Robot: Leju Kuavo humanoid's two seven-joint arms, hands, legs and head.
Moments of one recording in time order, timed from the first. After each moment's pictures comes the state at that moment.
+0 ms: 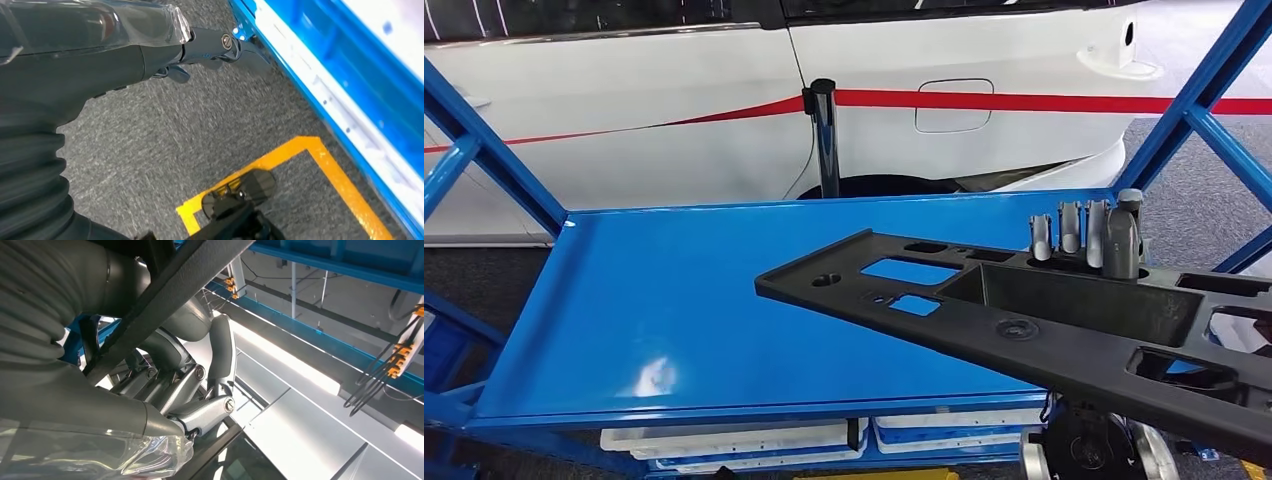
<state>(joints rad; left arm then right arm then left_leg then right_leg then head) -0.19 0.01 -0.85 -0.24 0.50 0.44 -0.24 -0.20 -0.11 0.39 -2.26 -1.10 -0.39 -0.43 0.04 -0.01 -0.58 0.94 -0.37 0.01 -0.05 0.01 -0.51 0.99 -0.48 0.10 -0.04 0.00</state>
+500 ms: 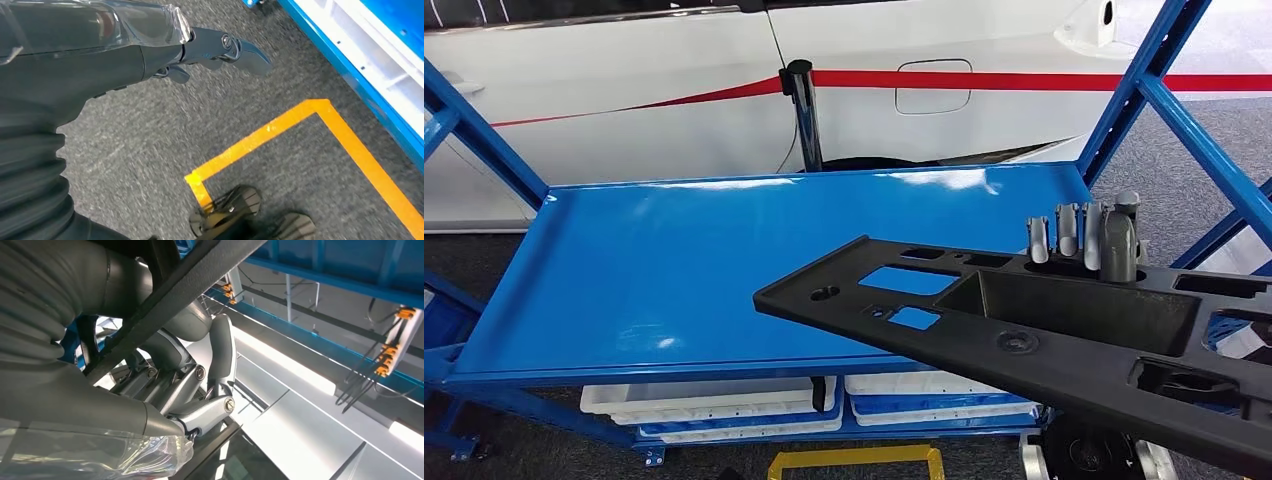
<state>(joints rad) -0.19 0.01 -0.84 -0.24 0.49 0.42 -0.24 -0.19 -0.11 0.39 -2.26 -1.10 -0.37 -0.43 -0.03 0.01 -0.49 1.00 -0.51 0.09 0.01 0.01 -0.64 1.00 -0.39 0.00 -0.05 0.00</state>
